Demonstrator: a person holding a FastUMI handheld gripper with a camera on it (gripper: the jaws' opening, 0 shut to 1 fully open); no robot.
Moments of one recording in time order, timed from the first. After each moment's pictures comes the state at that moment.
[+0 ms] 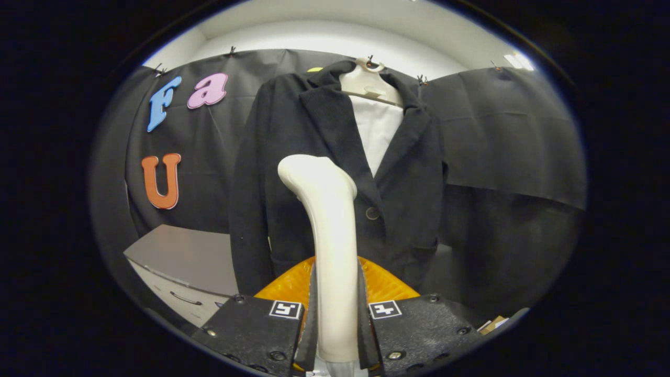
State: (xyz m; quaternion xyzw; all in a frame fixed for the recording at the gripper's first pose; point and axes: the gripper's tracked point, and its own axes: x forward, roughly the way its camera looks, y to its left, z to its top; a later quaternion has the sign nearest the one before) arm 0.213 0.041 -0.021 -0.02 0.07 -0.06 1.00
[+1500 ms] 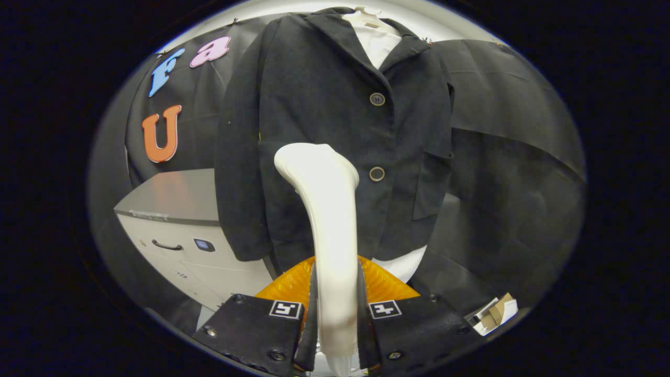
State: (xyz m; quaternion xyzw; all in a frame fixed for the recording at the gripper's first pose) arm 0.190 0.025 -0.169 -0.01 0.20 -0.05 0.98
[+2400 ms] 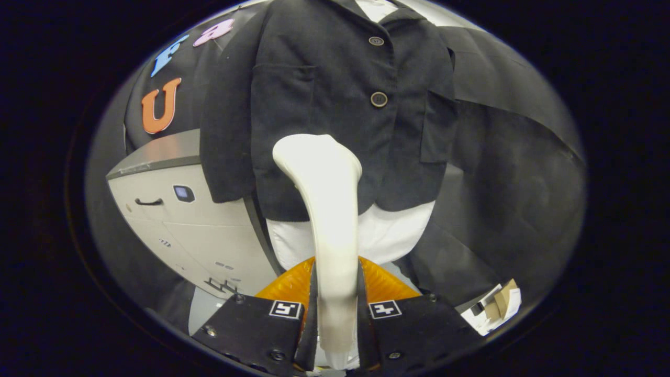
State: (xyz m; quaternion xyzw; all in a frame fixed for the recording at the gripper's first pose) arm 0.175 0.010 -0.264 -0.02 0.28 -0.06 0.96
